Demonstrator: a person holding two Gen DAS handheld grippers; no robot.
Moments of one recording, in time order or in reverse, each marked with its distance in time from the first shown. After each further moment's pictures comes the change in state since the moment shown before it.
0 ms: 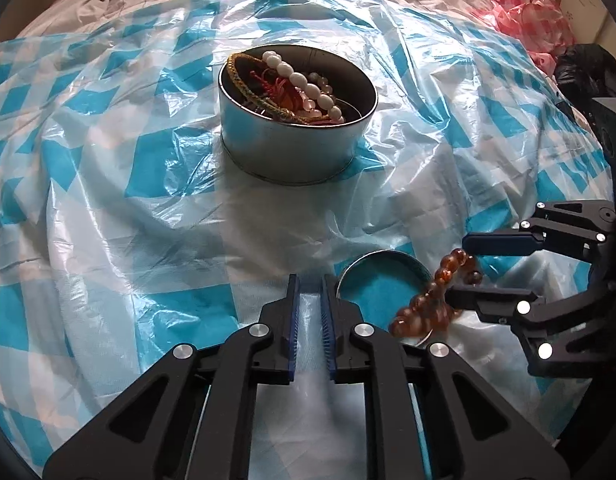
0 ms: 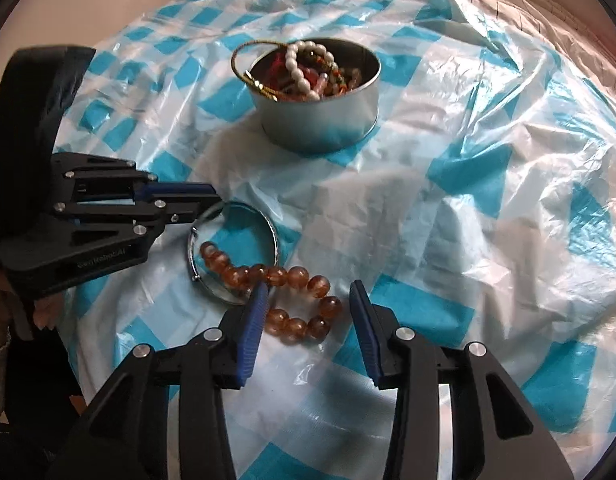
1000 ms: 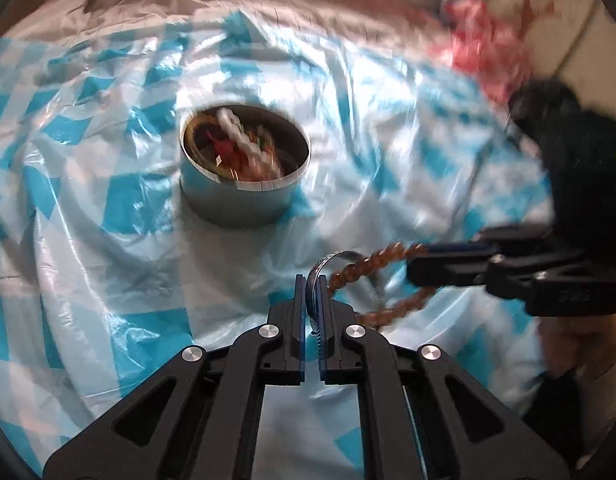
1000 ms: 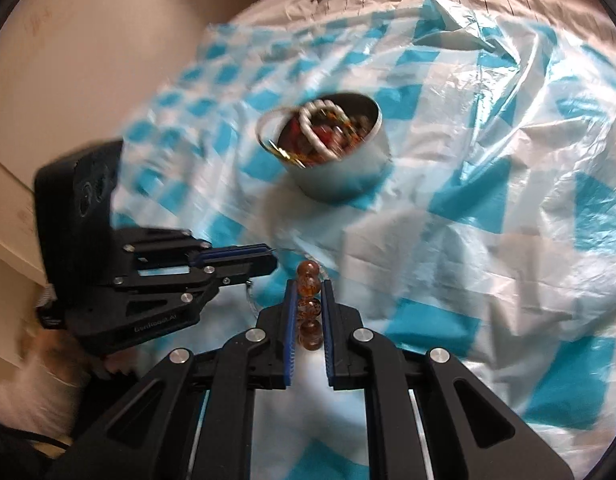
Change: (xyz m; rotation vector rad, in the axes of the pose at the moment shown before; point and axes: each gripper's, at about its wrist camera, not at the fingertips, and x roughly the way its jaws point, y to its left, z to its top) left arm -0.043 0.002 0.009 -0.050 -0.134 -0.233; right arm -0.041 -0.028 0.007 0.171 -0.139 0.293
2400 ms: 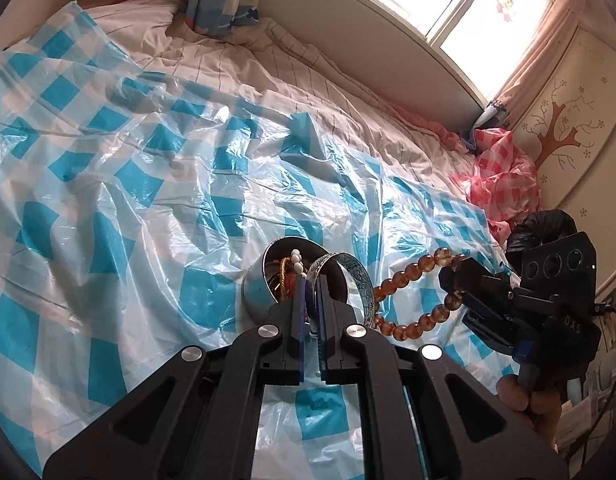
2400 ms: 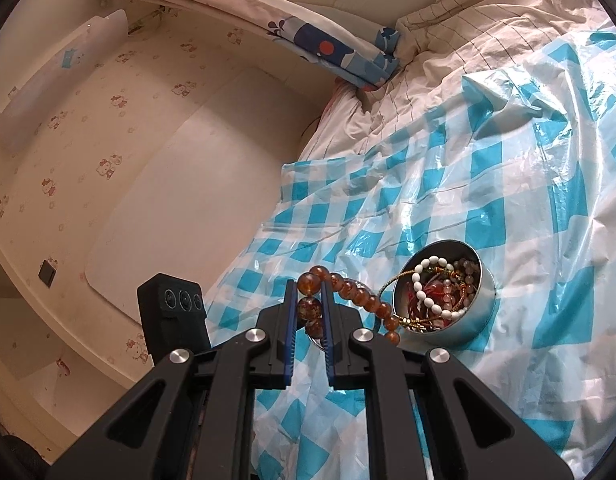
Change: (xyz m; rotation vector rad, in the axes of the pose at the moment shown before) left arm -0.058 0.054 0.039 -0.258 -0.291 -0.009; right arm -0.036 0.013 0.057 0.189 -0.399 0.381
